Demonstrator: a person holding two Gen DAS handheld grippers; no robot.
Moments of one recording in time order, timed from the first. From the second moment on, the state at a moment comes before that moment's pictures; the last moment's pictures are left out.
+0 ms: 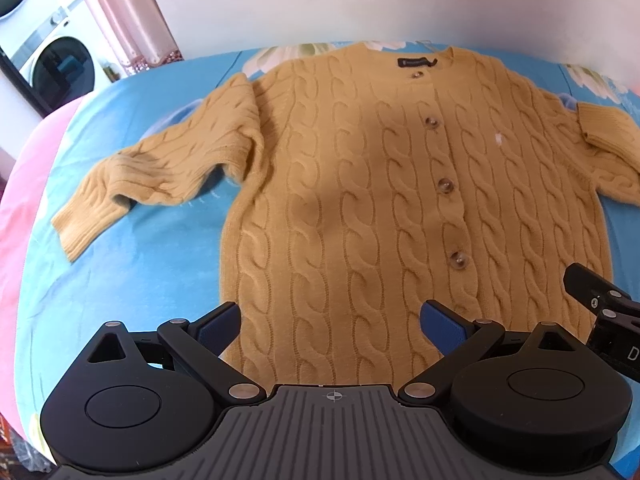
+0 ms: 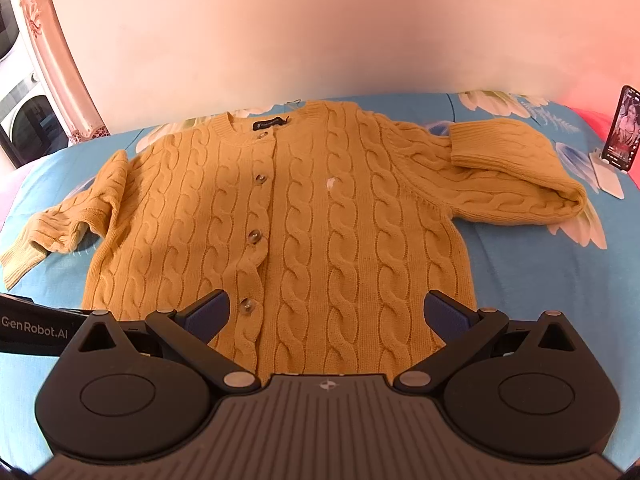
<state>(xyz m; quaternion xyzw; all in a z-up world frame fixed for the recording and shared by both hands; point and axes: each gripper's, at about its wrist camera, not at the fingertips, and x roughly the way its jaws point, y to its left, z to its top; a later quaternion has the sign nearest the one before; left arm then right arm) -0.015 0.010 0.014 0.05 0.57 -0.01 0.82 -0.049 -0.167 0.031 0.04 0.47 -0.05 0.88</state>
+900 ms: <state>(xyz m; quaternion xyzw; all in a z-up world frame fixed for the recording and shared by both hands) -0.005 0.014 0.013 0.06 0.57 0.00 0.82 -0.044 -0.163 0.032 0.03 0.47 -0.05 0.88</state>
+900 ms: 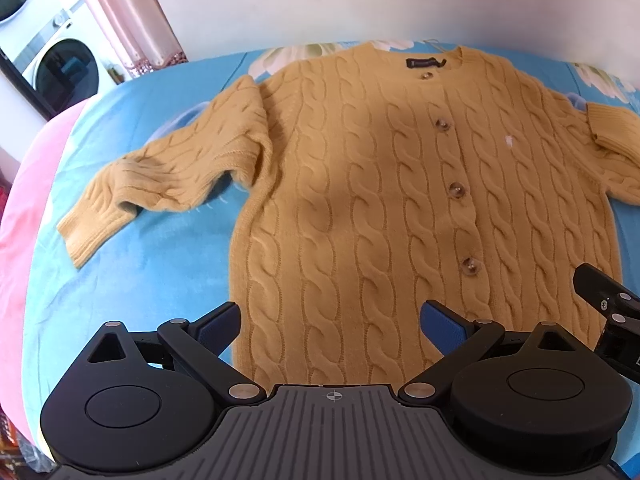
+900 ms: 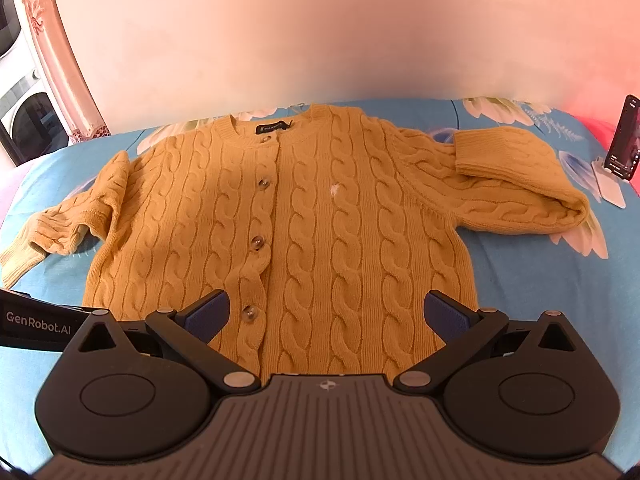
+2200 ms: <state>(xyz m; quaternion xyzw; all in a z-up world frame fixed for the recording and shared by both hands) 0.016 0.010 -0.019 0.05 0.59 0.01 0.80 -0.023 -0.191 0.002 0.05 0.49 -0.06 0.87</state>
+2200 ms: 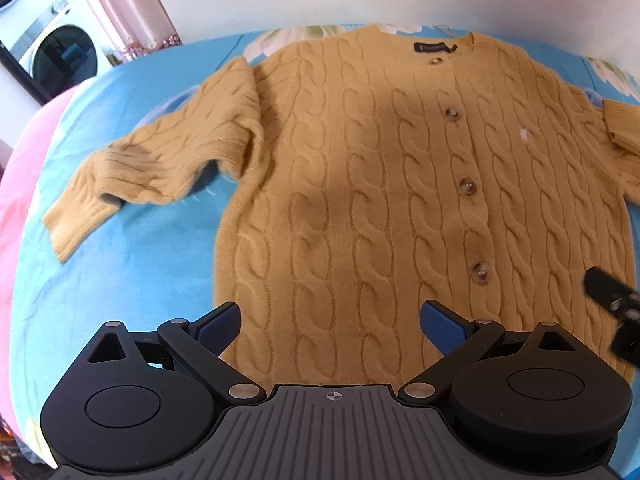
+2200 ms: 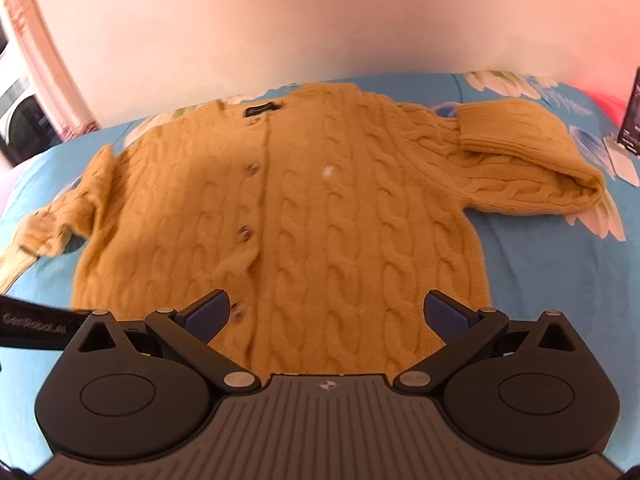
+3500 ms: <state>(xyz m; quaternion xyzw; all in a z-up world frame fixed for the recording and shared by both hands) 0.044 0.047 -0.118 0.02 0.66 0.05 0.75 0.094 -0.374 -0.030 -0.04 0.41 -0.14 0.90</state>
